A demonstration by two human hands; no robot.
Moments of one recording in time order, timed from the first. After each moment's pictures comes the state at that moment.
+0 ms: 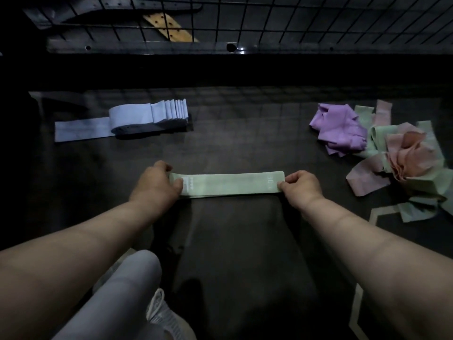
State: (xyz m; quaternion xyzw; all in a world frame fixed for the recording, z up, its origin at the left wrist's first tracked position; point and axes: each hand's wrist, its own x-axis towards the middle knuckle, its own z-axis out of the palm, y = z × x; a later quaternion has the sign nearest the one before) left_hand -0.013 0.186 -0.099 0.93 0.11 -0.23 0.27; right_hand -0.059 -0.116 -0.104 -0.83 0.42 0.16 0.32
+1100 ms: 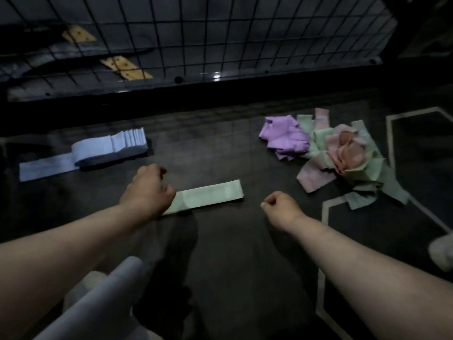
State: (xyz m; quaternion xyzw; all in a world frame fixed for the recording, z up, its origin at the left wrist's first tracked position) left_hand -0.009 0.113 -0.030 0.94 -0.02 -0.24 0.23; right_hand -0.118 -0.162 -0.055 -0.85 0.36 0.23 0.31
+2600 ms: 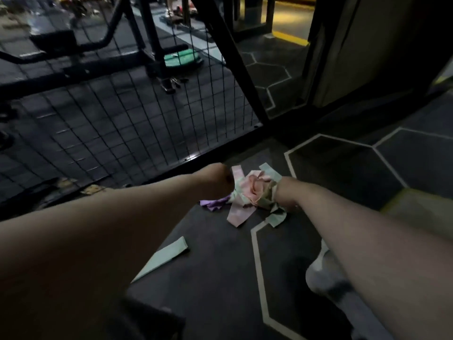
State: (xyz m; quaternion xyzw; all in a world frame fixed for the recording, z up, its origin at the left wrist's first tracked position) left_hand -0.103 -0.205 0.227 0.89 -0.39 -0.20 0.08; right_hand -0.225 -0.360 0.206 -0.88 0.33 0.21 0.26
